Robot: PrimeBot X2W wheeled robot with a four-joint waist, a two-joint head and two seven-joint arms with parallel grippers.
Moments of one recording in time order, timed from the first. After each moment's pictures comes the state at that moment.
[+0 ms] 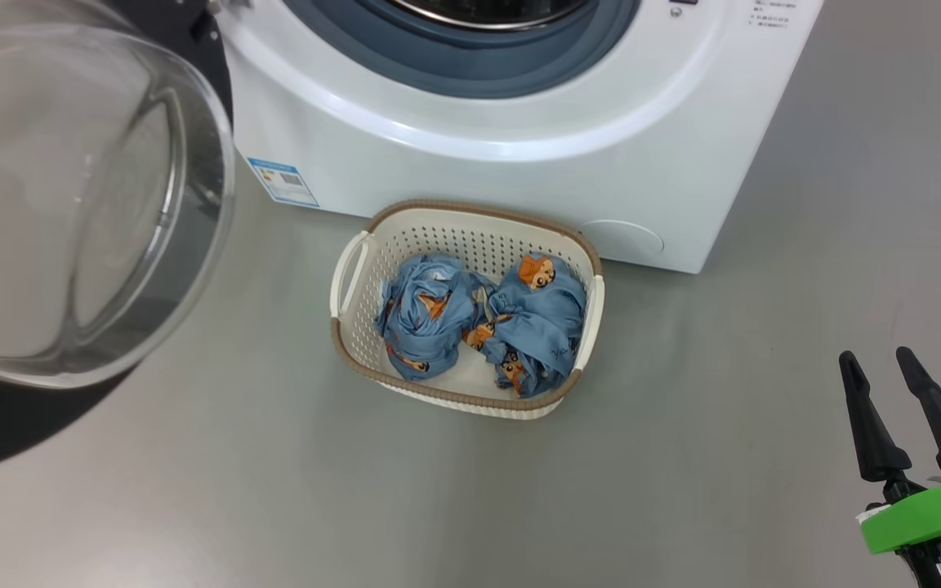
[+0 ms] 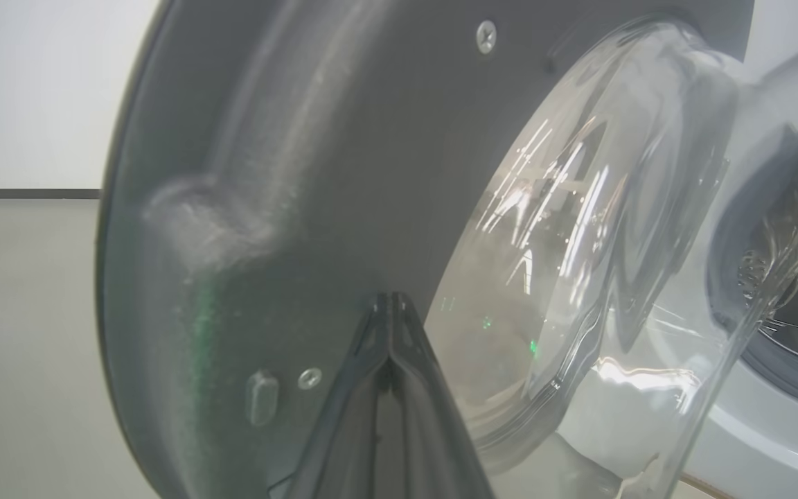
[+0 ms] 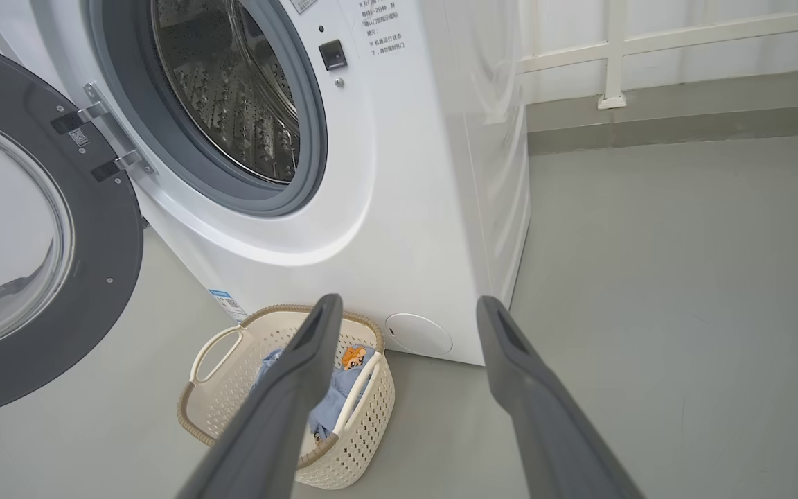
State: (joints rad) left arm -0.32 0.27 0.34 0.44 -0.46 0.03 -0.26; right arm -0.08 -0.35 0.01 0.17 0.54 0.13 -0.25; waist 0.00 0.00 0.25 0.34
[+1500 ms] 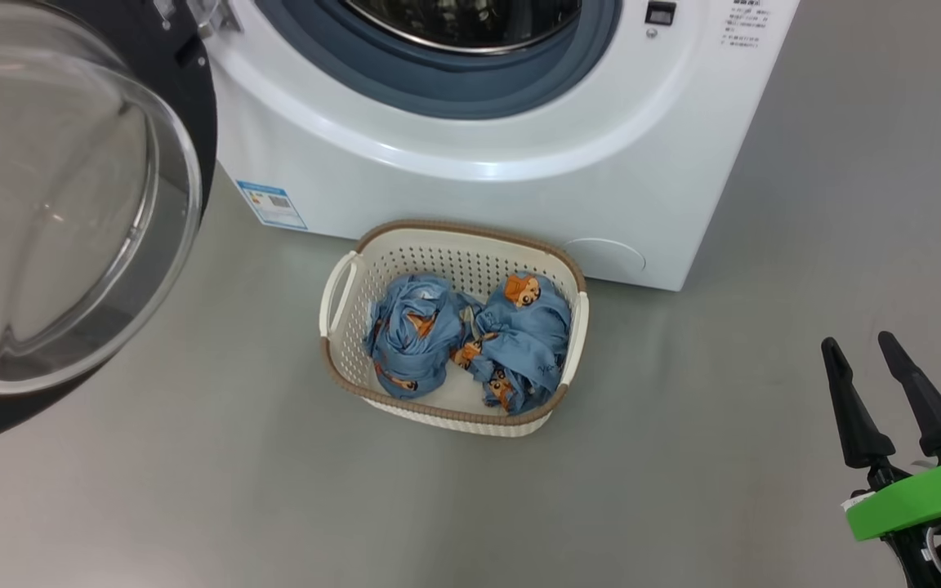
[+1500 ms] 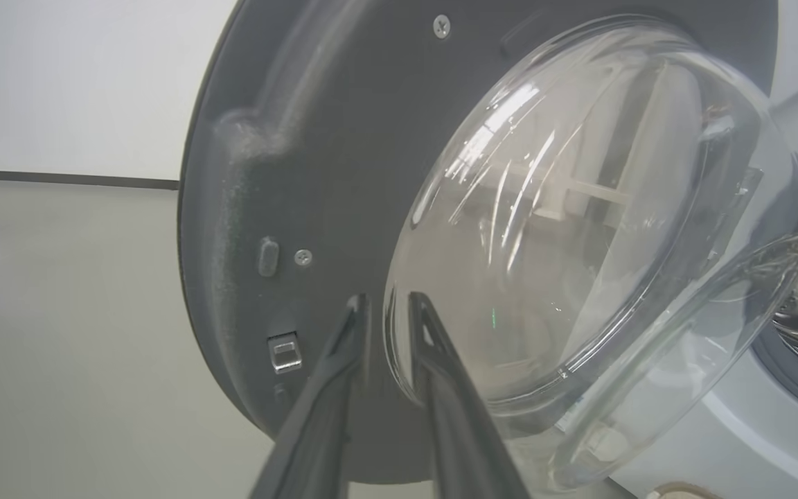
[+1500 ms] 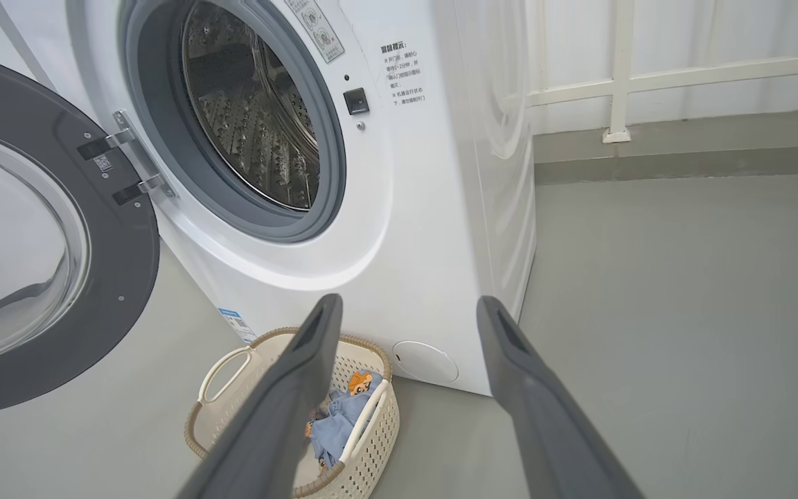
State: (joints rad) left arm -0.35 0.18 0.55 0.51 -0.28 -0.13 -0.26; right arm -0.13 -0.35 0.05 0.18 0.54 0.13 -0.25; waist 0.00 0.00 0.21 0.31
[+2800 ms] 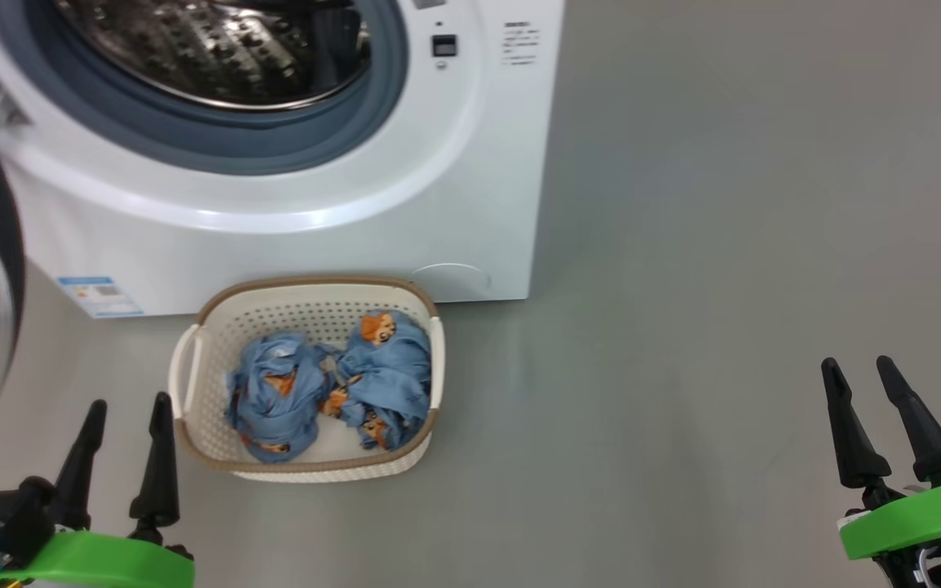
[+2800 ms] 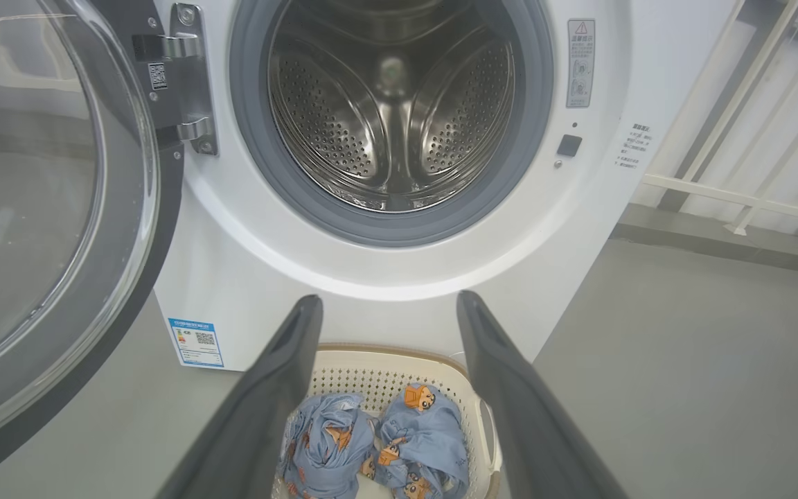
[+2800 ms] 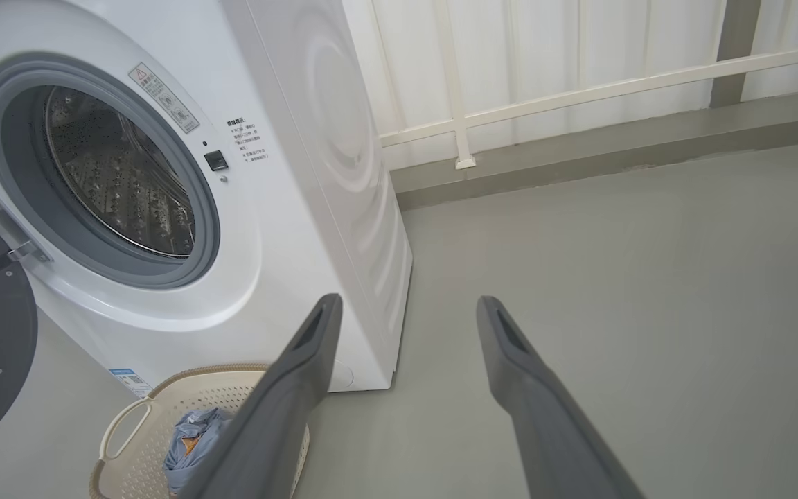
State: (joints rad) left arm -0.08 0.21 -0.05 0.16 -0.47 -0.13 -0.26; right arm -0.08 -0.29 0.00 0.17 0.54 0.13 -0.25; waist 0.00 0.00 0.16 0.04
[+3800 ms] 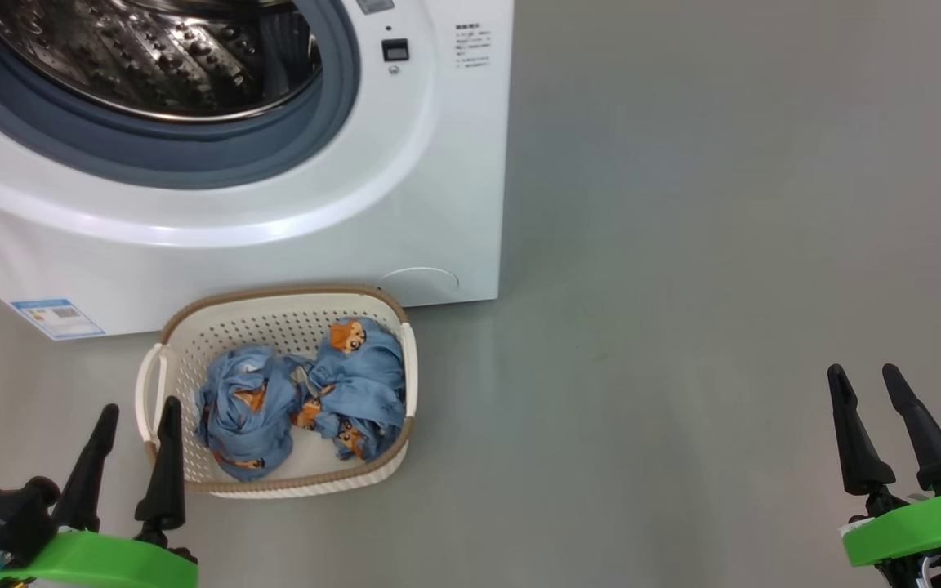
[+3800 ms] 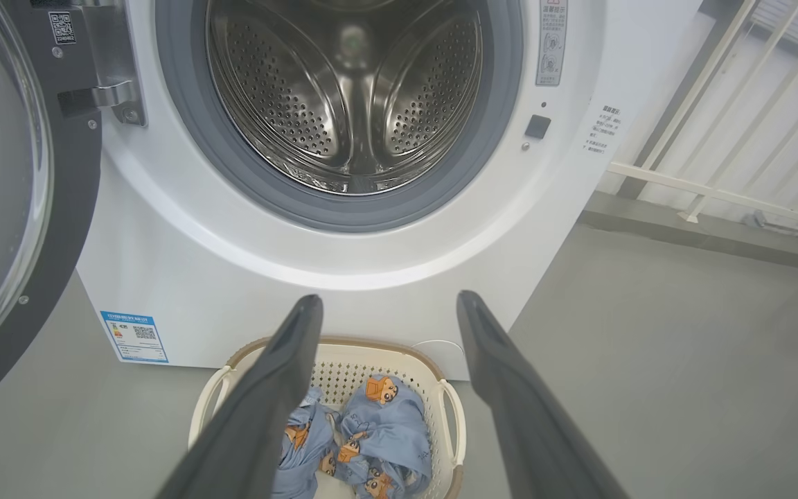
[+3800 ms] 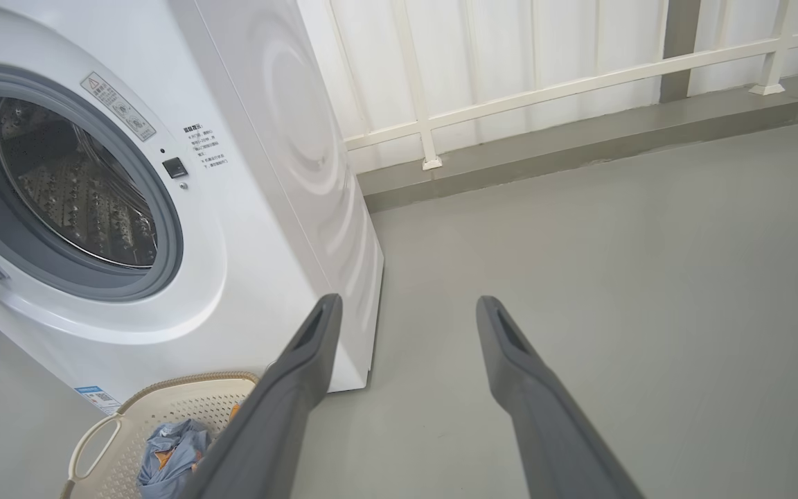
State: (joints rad) left arm -0.08 0.23 -0.10 0.17 -0.54 -0.13 -0.26; right arm -0.06 -0.27 -0.02 0.16 0.54 0.13 -0.25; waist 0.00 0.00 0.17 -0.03
